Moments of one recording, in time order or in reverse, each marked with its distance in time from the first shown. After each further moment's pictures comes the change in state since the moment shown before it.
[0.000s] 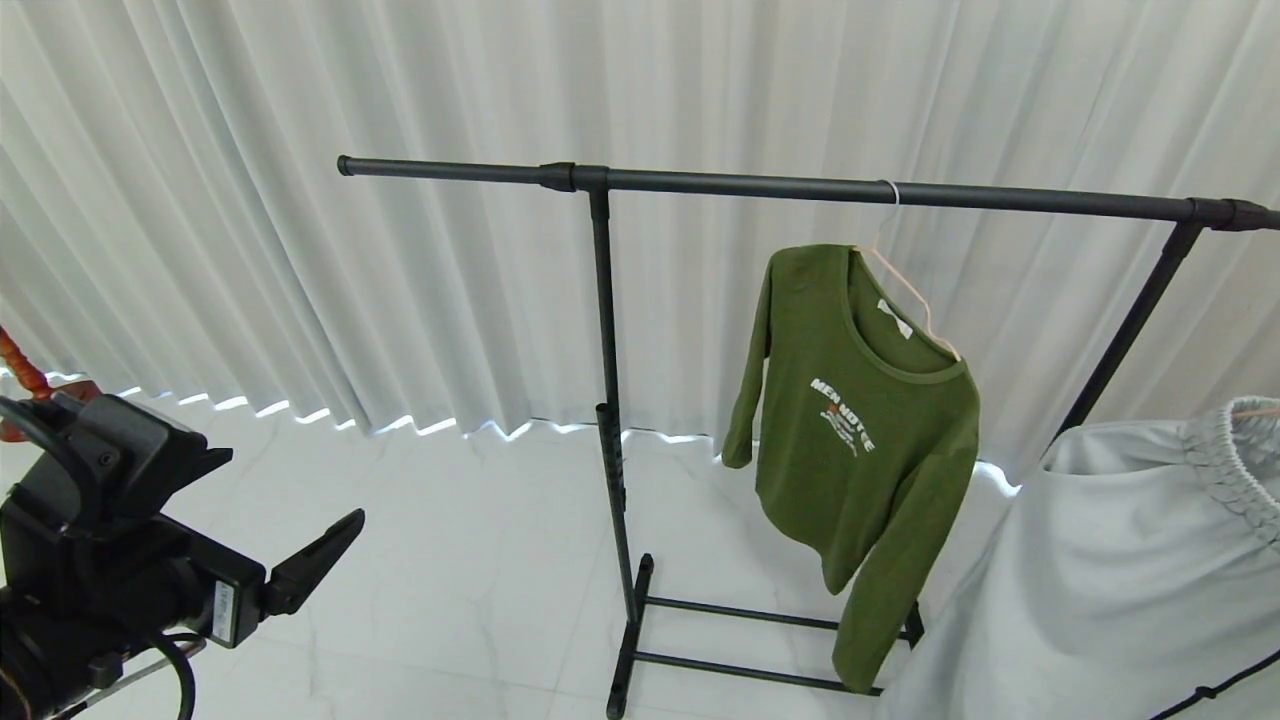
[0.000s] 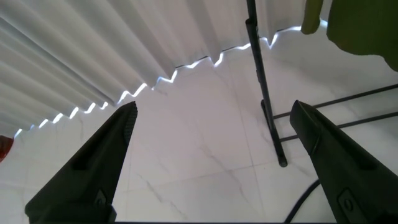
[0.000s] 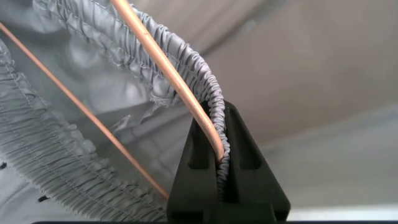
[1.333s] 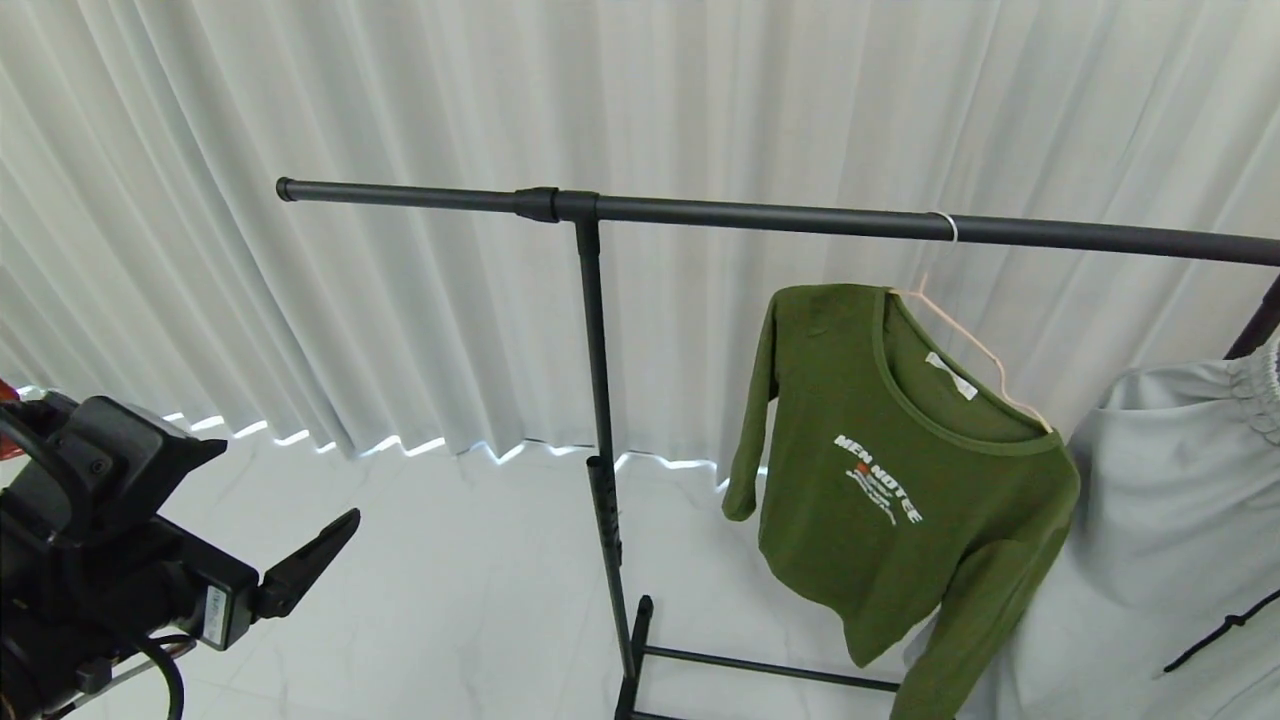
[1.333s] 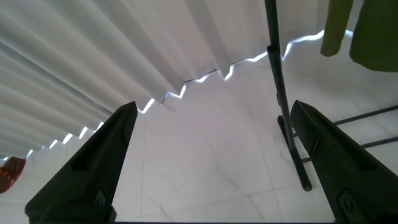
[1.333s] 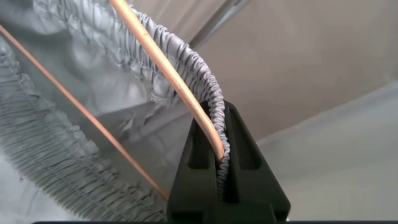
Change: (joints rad) left arm -0.004 -0.018 -0.001 -0.002 -0.004 0.059; right arm -0.133 0.169 -0.051 -0.113 0.000 0.100
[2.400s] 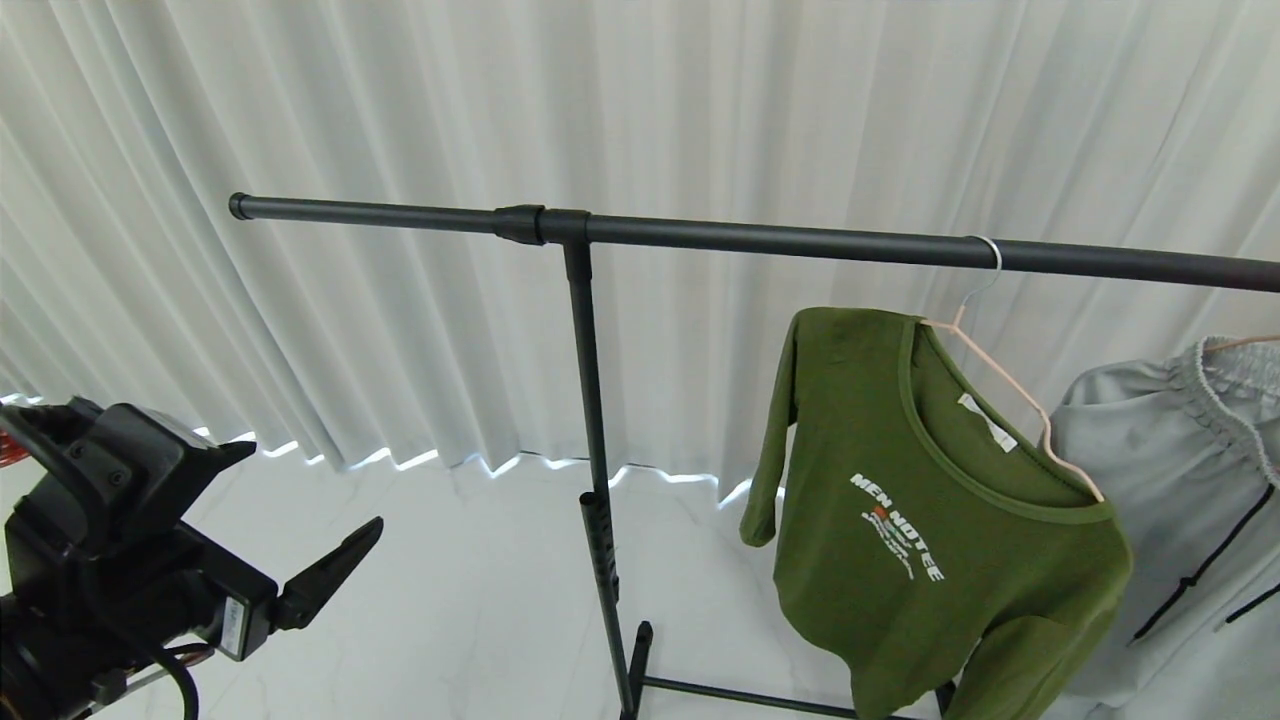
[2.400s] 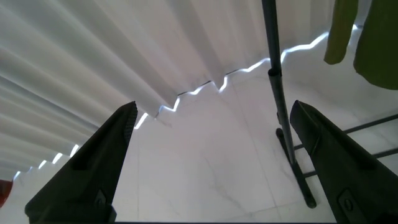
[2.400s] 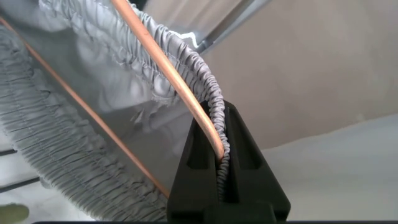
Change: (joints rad) left arm -0.063 0.002 0.001 0.000 0.000 0.001; right arm 0.011 0.319 -0.049 -0.137 -0.001 0.066
